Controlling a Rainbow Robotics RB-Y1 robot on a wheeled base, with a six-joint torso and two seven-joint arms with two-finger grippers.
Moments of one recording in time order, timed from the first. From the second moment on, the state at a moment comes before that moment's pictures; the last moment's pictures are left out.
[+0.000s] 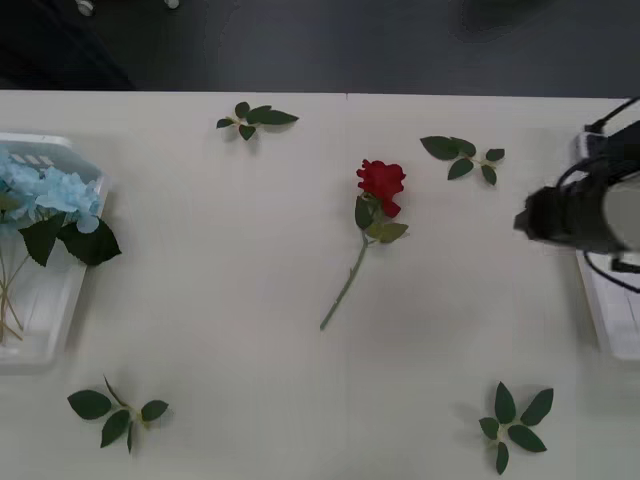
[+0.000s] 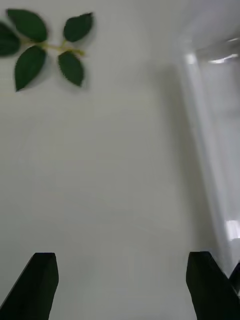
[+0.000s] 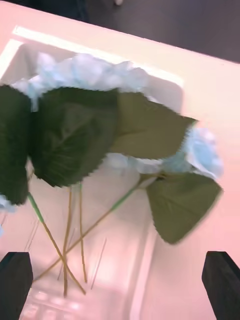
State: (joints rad) right arm -0.31 -0.68 0.11 -2.06 -0.48 1.66 0.89; left arm 0.21 0.54 0.71 -2.13 0.93 1.25 -1.61
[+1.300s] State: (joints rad) right arm -0.58 -0.47 0.57 -1.70 -0.43 1.44 0.41; left arm -0.23 0.54 0.50 -1.71 1.33 1.82 -2.73
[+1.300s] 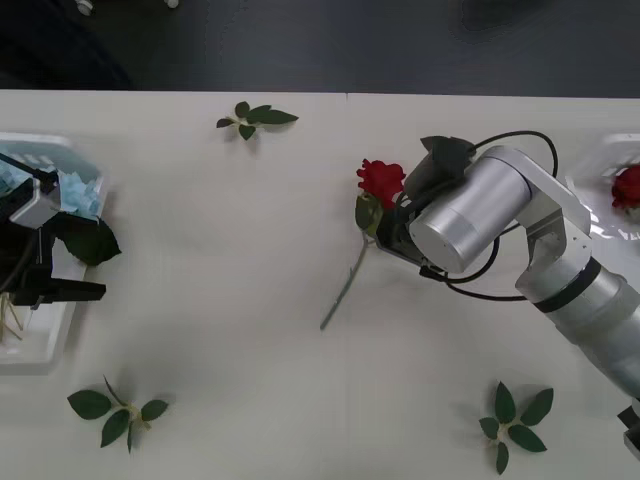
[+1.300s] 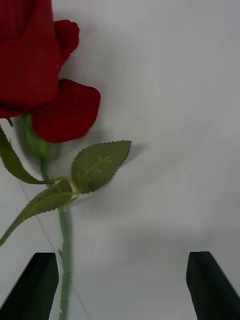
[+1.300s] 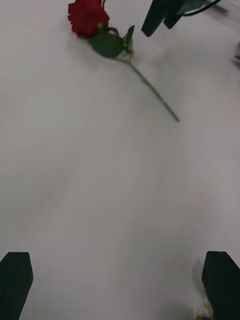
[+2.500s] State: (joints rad) right arm -0.68 -0.24 0.67 -1.45 -0.22 1.48 0.41; left arm -0.28 0.54 0.49 -1.78 1.48 1.82 -2.73
